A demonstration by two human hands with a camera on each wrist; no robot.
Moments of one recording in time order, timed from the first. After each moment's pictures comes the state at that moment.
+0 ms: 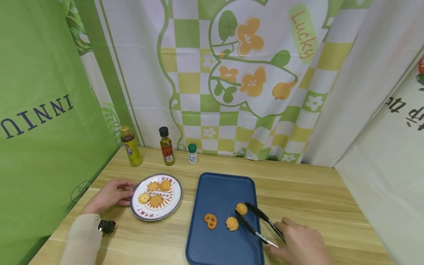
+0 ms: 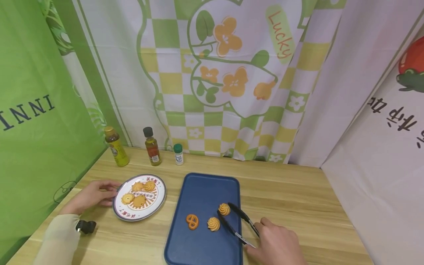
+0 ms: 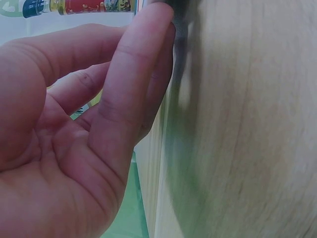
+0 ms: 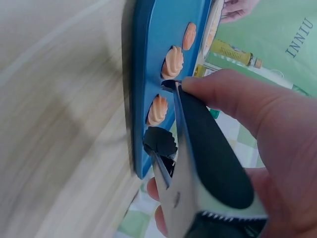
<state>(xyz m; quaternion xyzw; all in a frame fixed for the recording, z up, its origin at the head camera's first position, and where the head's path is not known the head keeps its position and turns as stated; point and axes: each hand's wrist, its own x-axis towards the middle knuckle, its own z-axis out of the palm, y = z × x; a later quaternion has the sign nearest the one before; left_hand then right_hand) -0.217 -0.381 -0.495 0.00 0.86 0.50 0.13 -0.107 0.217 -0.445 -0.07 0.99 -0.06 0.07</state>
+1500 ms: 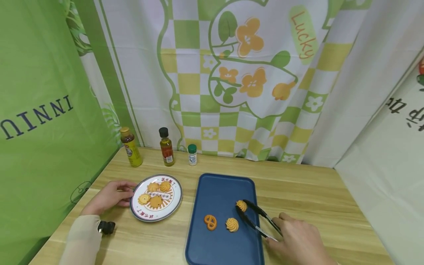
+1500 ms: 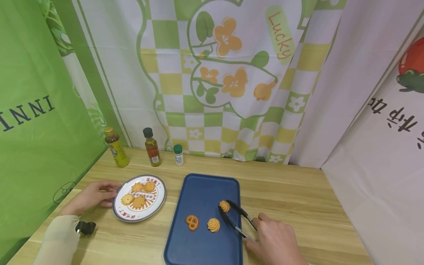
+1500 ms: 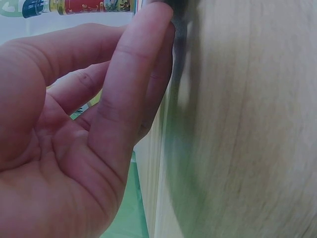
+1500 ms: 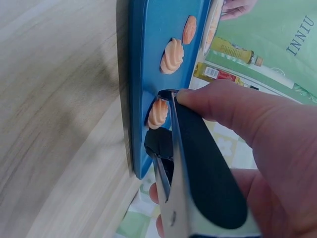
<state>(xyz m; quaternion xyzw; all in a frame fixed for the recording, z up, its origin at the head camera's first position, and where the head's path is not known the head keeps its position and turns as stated) -0.213 -0.378 -0.491 -0.01 0.85 0.51 0.13 -0.117 0.212 -0.443 -0.10 0.99 -0.04 0.00</state>
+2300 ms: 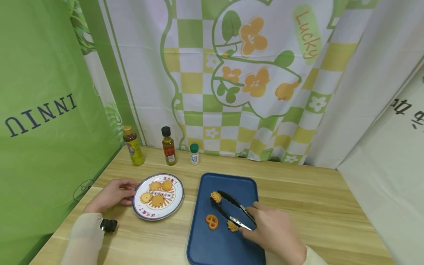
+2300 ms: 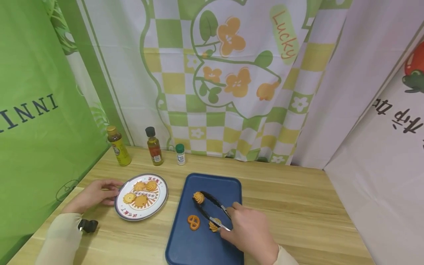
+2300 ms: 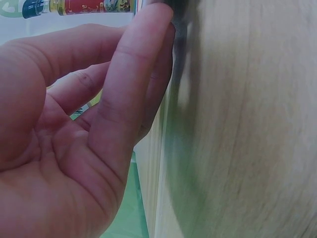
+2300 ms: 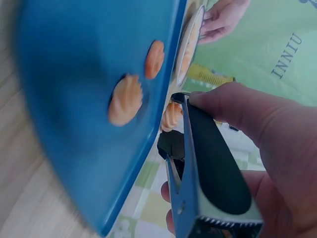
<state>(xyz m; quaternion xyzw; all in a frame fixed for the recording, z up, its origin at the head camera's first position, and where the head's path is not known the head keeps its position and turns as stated) -0.213 -0.378 -0.492 -0.01 0.85 0.51 0.13 -0.133 0.149 -0.434 -0.18 0.98 -0.05 -0.06</state>
